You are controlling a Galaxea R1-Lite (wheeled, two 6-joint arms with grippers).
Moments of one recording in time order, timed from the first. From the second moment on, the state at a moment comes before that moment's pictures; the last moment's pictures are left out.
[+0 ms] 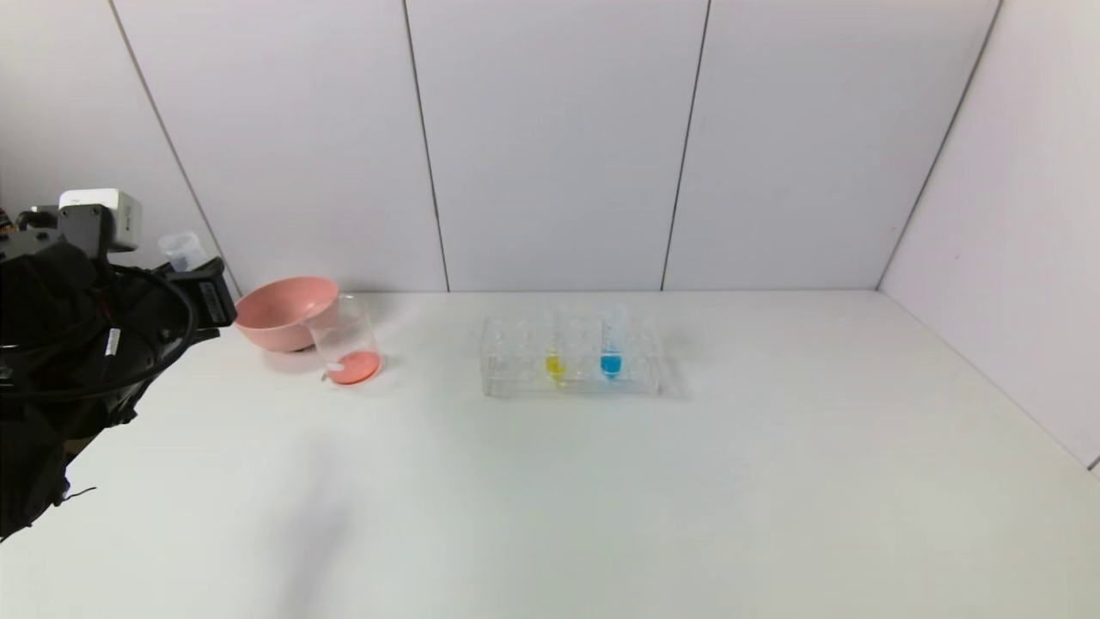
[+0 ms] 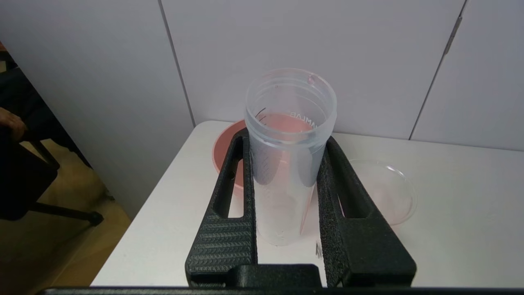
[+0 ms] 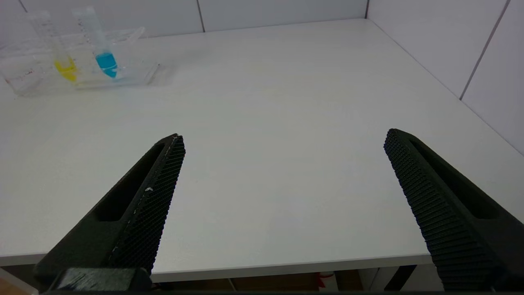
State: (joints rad) left arm 0.04 1.65 -0.59 -1.12 0.17 0.02; right arm 0.00 0.00 0.00 0.00 -0.04 0.09
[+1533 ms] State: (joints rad) left arm 0.09 2.17 -1.09 -1.12 0.16 -0.01; right arm 0.00 0.00 0.00 0.00 -0.04 0.09
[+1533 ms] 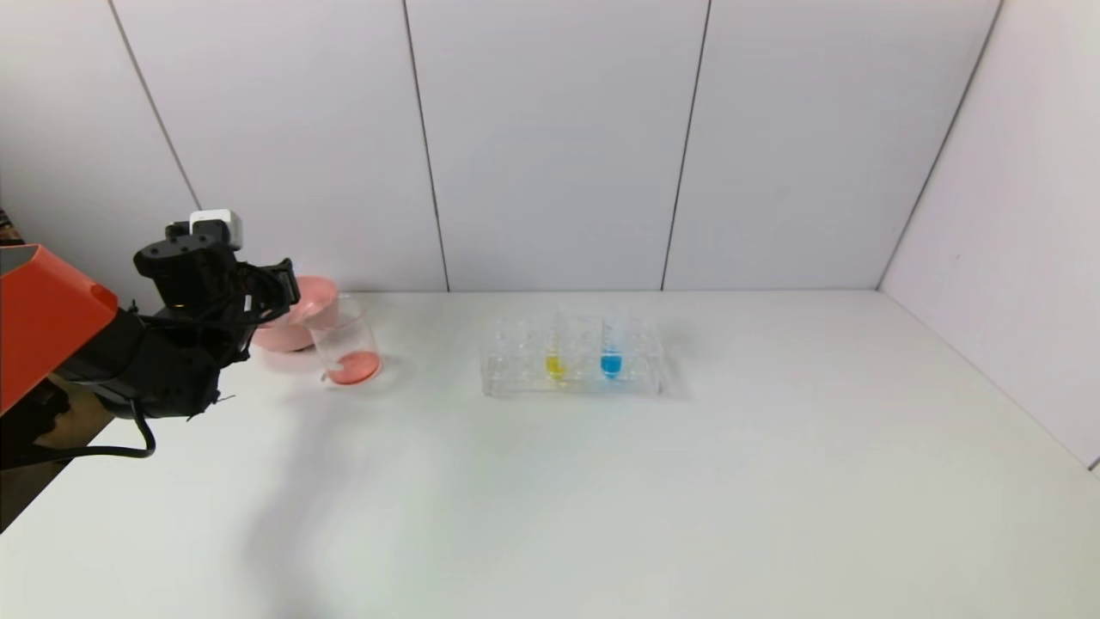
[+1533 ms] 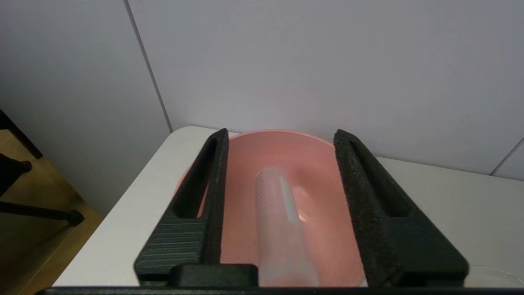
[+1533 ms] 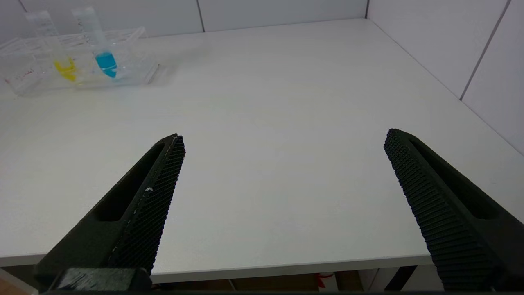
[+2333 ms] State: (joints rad) left arm 0.11 1.93 -0.78 -1.23 -0.48 -0.14; right arm 0.00 0.00 0.00 0.00 -0.04 0.09
